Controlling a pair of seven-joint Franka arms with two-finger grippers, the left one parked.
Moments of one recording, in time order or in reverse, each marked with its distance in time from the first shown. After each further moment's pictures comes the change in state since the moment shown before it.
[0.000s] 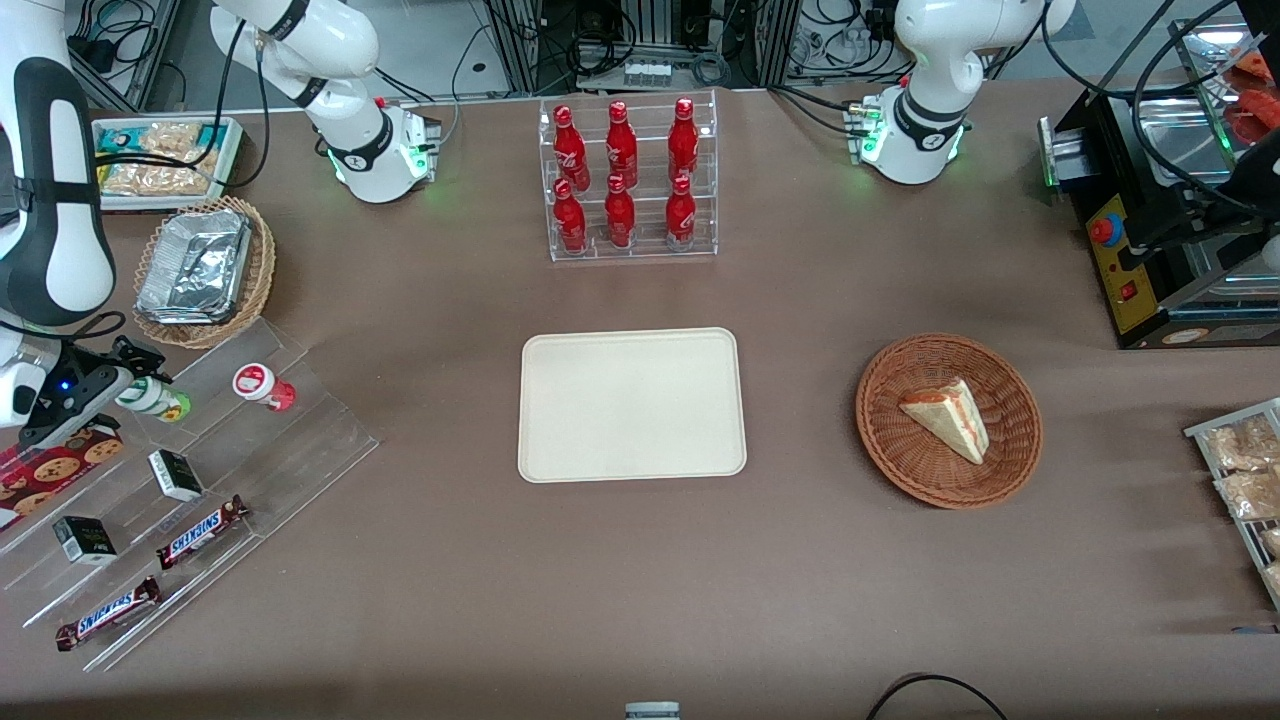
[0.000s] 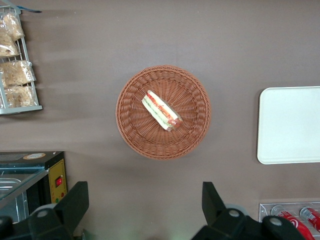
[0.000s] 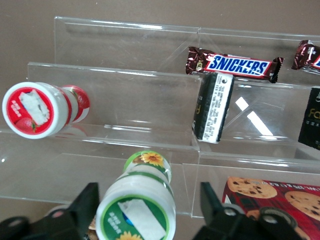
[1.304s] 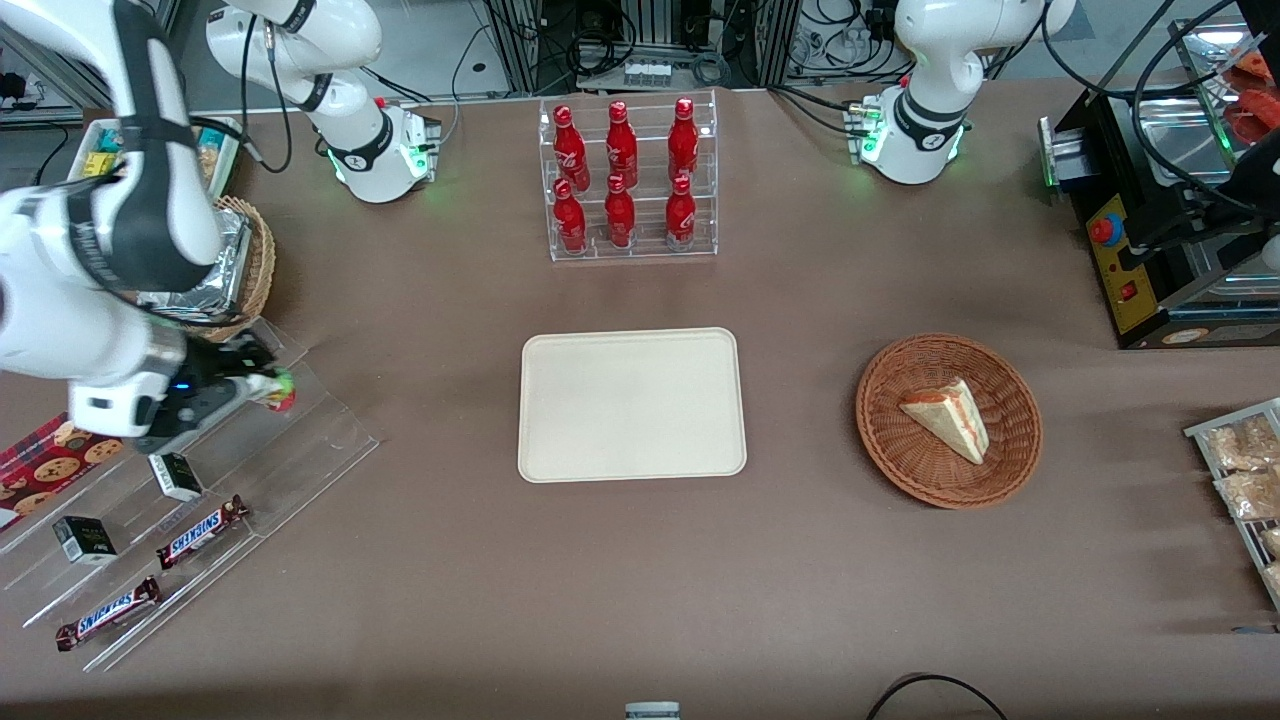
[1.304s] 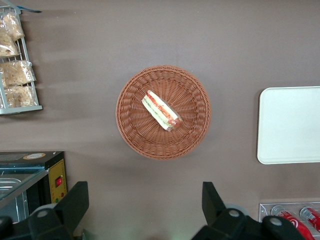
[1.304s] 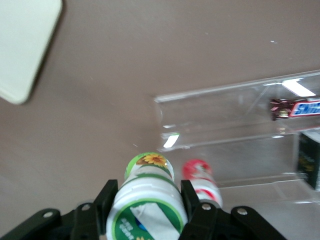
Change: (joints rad) arm 0.397 -0.046 0.024 0.146 0.006 -0.333 0.729
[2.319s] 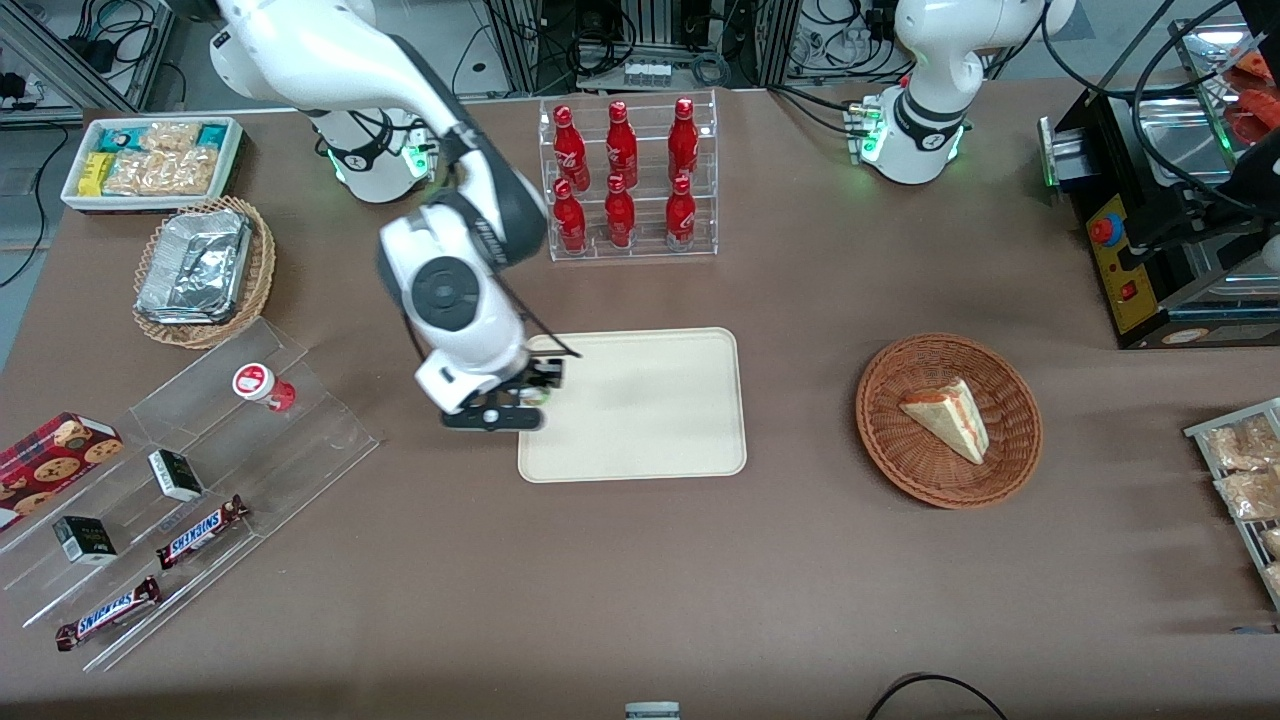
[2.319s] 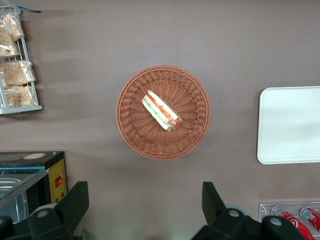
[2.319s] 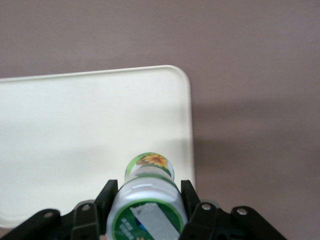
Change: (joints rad) arm 0.511 0.307 0.003 0.174 0.073 0.246 1.098
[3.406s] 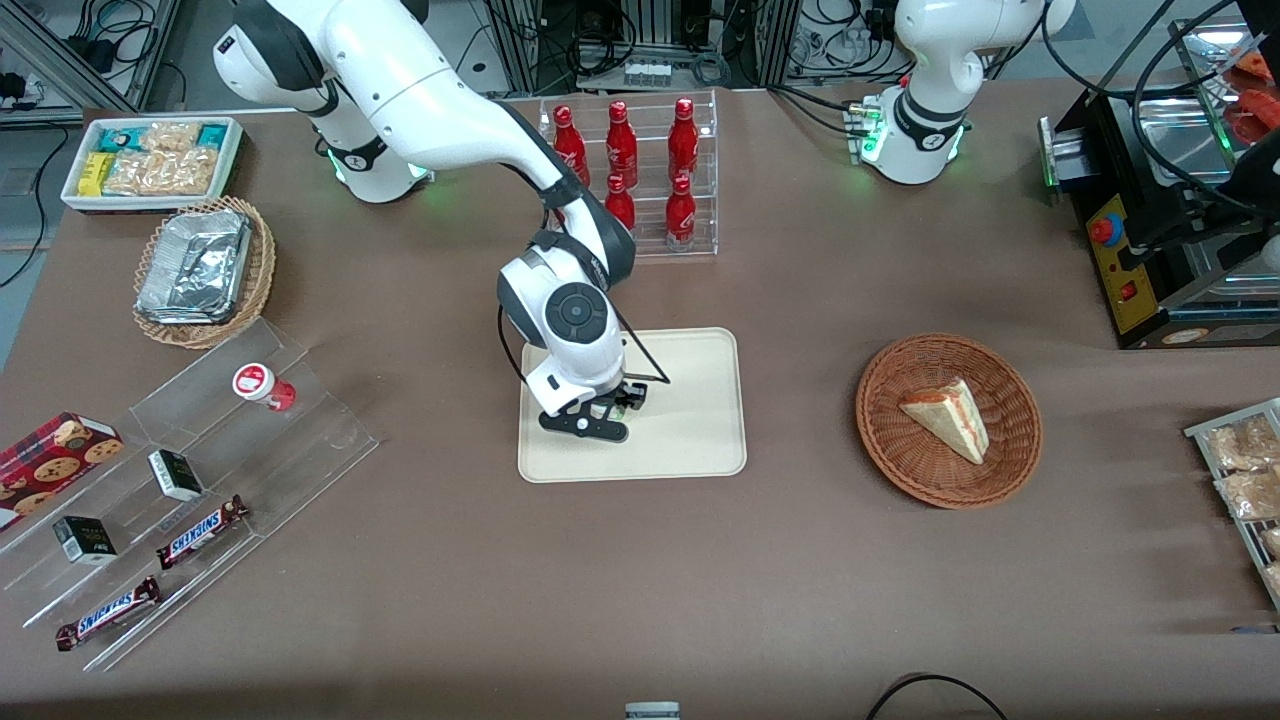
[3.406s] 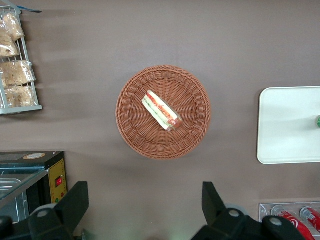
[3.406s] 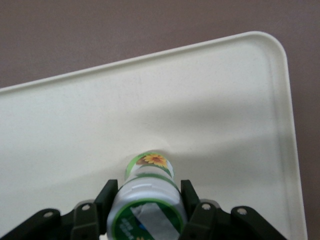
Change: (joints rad) arm 0.118 0.262 -0.004 0.116 0.000 0.183 0.226
